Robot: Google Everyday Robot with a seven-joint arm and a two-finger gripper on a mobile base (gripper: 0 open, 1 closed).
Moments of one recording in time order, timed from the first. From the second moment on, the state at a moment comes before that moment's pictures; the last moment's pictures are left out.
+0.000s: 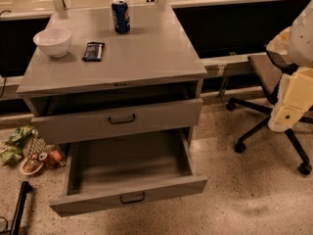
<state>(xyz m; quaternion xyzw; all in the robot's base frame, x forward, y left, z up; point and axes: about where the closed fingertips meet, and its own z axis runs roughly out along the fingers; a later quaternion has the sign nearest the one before) 0.438 -0.216 0.978 -0.60 0.78 -0.04 0.16</state>
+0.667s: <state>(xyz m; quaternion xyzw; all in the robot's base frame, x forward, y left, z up) 0.474 -0.203 0.985 -0.59 0.77 -0.01 0.25</state>
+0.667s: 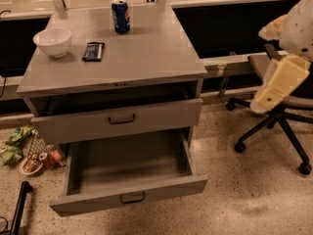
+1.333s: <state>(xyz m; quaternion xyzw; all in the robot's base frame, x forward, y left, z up) 0.634 -0.147 1.027 -0.53 0.70 0.11 0.47</state>
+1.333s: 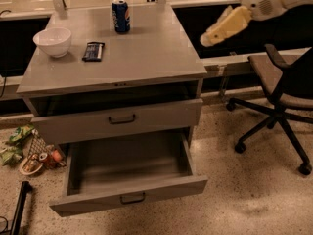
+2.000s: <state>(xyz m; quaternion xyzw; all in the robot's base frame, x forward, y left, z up) 0.749 -0.010 0.996 -0.55 0.63 0.23 0.50</state>
